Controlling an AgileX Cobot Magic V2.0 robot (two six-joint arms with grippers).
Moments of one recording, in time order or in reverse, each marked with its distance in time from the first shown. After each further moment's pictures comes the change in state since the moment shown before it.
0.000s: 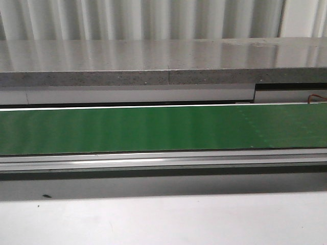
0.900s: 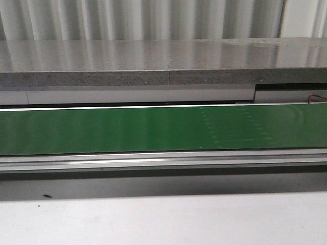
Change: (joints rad) left arm -0.031 -0.780 0.492 -0.037 -0.121 0.000; right arm 0.000 0.000 0.000 0.000 0.000 0.000
